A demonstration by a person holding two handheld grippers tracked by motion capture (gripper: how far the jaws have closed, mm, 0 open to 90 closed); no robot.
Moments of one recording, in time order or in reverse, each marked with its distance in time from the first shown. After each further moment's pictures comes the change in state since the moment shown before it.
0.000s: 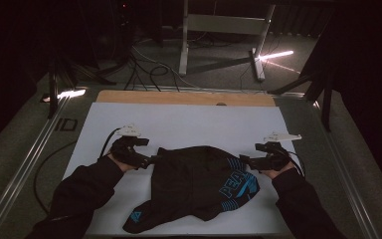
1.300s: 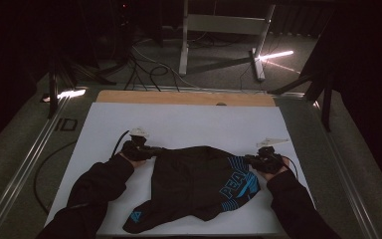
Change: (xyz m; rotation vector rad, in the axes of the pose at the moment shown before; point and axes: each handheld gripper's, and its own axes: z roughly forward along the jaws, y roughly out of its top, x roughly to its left) left arm 0.034 -0.023 0.052 0.052 0.018 -0.050; right arm -0.009 -0.023 0.027 0.131 -0.063 -0.014
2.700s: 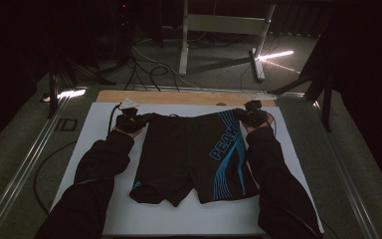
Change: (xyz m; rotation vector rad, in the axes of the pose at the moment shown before) left arm 0.049 0.056 -0.016 -0.228 0.254 -0.076; right arm -0.039 0.125 0.052 -0.202 -0.149 0.097
